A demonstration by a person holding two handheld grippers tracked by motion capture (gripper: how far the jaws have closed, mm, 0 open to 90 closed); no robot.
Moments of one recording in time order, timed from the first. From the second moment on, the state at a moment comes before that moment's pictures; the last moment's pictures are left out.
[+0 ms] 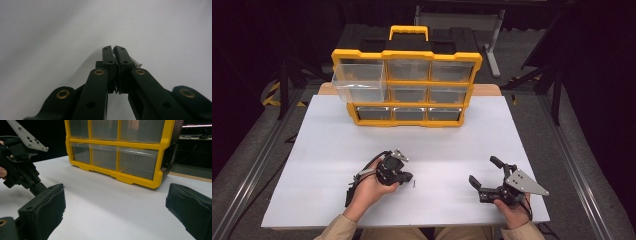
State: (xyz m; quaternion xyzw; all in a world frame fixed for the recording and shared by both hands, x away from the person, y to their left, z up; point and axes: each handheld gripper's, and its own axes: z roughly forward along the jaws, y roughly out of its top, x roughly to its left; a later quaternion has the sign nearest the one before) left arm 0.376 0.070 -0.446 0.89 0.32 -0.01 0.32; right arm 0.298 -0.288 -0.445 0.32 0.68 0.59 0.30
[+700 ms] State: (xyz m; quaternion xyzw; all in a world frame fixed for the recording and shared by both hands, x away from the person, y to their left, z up) left arm 0.383 0.092 -0.381 0.89 0.30 -0.04 0.34; right arm 0.299 -0.287 -0.446 0.32 0.68 0.59 0.30
